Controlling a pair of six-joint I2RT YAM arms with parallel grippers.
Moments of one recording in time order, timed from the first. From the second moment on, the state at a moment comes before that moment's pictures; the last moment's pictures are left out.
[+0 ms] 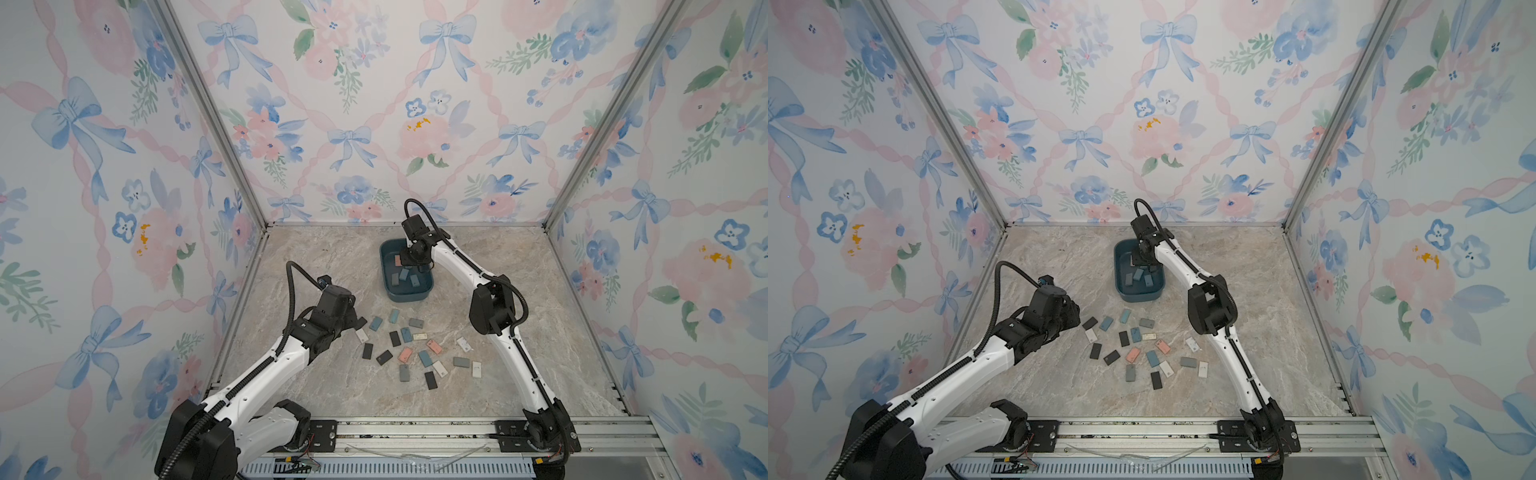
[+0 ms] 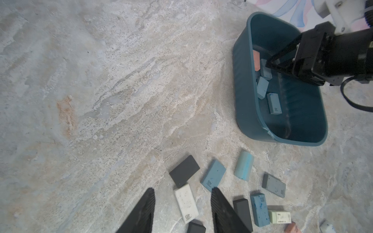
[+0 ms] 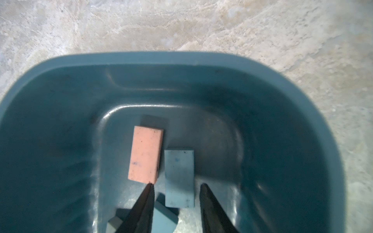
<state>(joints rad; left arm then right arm) -0.48 1.08 0.68 -0.42 -0.24 -0.68 0.54 2.66 2.54 -0.93 0.05 0.36</state>
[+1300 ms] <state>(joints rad) -0.41 1.63 0.98 -0.56 0.00 -0.21 0.55 1.80 1.69 -0.62 -0.07 0.31</state>
